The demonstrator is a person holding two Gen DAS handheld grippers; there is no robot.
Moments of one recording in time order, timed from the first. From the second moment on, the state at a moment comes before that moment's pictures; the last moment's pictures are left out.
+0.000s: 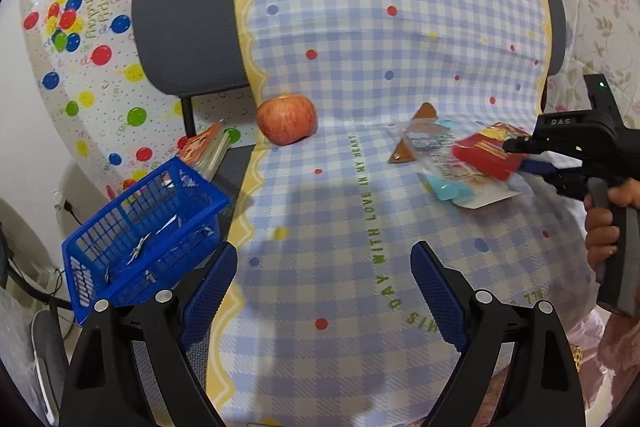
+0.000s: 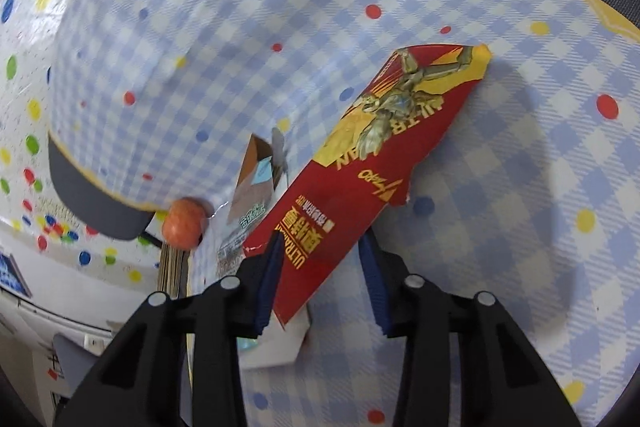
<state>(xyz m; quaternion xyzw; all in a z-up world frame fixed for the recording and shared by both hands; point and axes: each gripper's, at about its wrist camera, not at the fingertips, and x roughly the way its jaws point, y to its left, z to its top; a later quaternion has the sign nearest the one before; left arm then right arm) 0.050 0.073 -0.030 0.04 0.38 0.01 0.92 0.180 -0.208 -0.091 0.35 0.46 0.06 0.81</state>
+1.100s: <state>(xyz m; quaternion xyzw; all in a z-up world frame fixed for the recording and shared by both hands) 0.135 -0.082 -0.030 0.08 0.38 -0.12 0.91 0.098 -0.284 -0.005 0.06 0.40 0.03 0.92</state>
